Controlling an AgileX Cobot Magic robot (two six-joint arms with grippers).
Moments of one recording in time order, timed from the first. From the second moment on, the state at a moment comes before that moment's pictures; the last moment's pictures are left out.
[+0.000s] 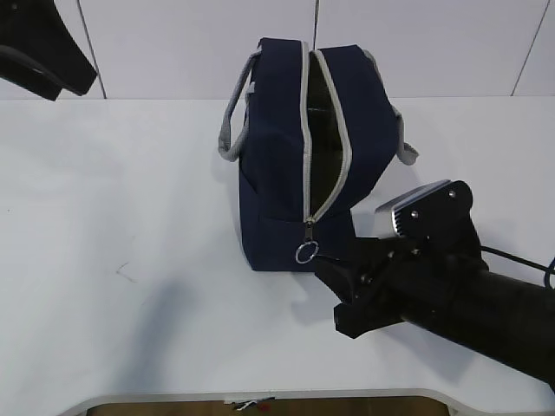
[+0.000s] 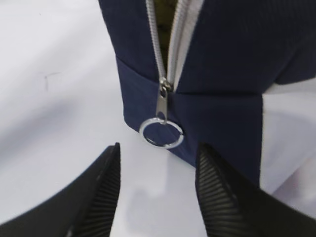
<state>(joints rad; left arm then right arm) -0.24 1.50 -1.51 -0.44 1.24 0.19 0.53 1.66 -0.43 -0.12 -0.72 0.15</state>
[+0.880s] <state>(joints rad) -0.24 1.50 -1.51 -0.44 1.24 0.19 0.53 1.86 -0.53 -0.18 -0.81 0.21</state>
